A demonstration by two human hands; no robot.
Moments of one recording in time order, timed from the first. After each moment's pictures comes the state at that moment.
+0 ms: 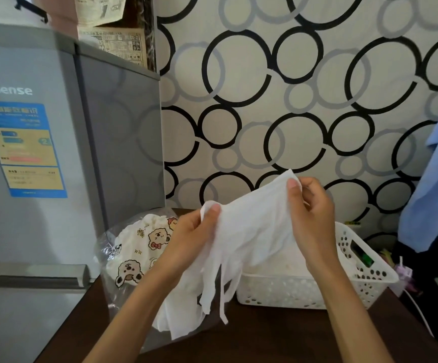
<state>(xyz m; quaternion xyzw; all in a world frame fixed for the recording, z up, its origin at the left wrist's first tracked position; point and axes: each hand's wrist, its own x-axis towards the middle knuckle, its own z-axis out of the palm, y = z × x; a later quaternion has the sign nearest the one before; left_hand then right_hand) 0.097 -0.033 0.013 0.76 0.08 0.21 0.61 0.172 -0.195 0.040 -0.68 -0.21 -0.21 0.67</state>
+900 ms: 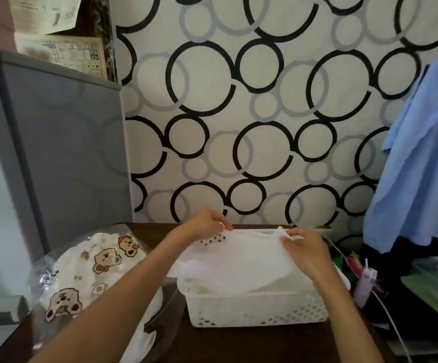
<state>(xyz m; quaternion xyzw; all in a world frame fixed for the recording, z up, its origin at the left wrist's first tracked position) 0.234 -0.073 0.028 0.93 0.05 0.00 0.37 0.247 -0.281 0.000 -0.87 -0.05 -0.06 0.48</state>
